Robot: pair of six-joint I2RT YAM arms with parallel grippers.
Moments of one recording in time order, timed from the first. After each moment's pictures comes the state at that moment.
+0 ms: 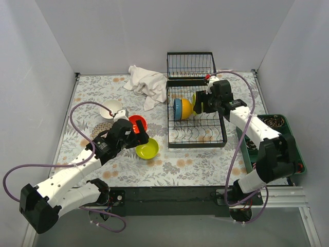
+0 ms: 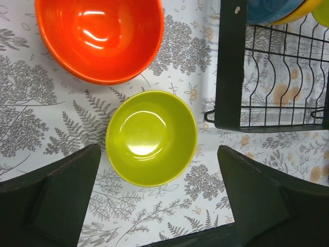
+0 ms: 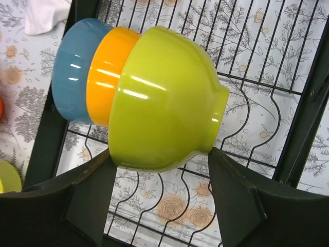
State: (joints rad) left arm -0.68 0.94 0.75 -0.53 -0.25 -0.78; right arm 0.34 1.54 1.14 -0.30 -0.14 0.14
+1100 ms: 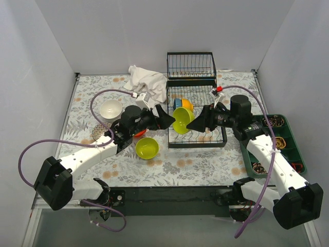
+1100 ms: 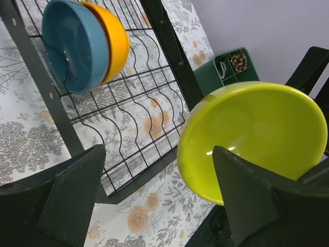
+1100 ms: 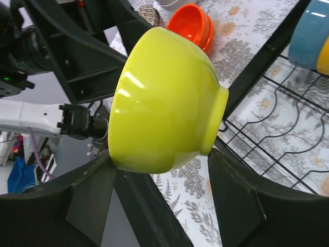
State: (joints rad) left arm -0.68 1.24 0.79 0.18 0.12 -0.70; right arm 0.34 1.05 0.89 -0.27 -0.78 0.43
